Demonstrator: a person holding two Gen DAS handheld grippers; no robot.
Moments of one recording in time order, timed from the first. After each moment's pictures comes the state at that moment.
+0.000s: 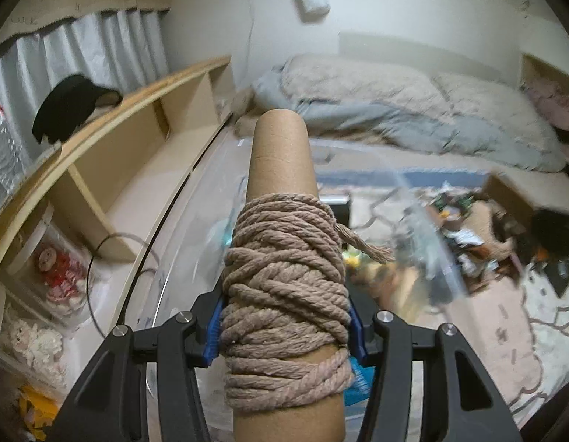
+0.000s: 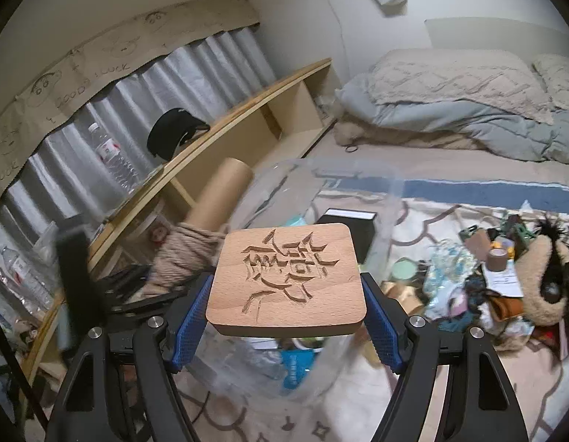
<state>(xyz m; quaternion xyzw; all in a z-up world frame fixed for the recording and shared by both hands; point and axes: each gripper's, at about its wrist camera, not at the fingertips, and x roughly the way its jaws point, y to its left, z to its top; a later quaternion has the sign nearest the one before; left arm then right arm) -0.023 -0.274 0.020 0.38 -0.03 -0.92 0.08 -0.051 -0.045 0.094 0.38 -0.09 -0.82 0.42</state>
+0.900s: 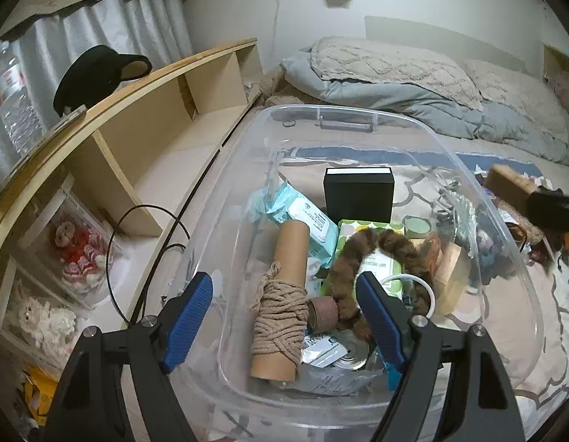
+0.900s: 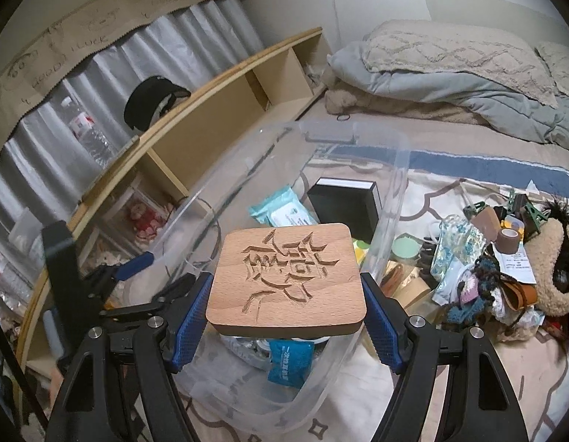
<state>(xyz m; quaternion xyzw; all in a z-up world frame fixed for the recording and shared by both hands) -0.006 -0.303 -0.004 0.39 -0.04 -0.91 0.12 -0.066 -0.082 0.062 0.43 -0.05 -0.81 0.39</state>
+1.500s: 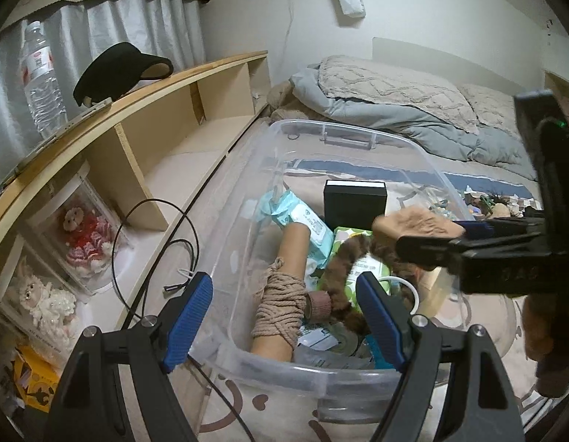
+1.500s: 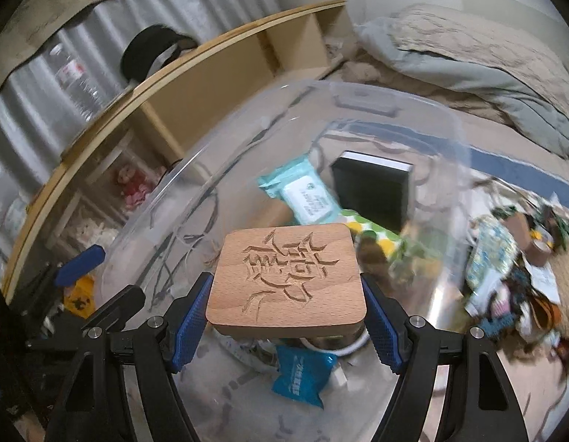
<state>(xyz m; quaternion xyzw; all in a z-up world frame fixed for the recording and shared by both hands) 0.029 -0.307 0.012 0.36 0.00 -0.92 0.13 -0.069 -0.154 0.032 0.45 0.02 -0.79 0.41</state>
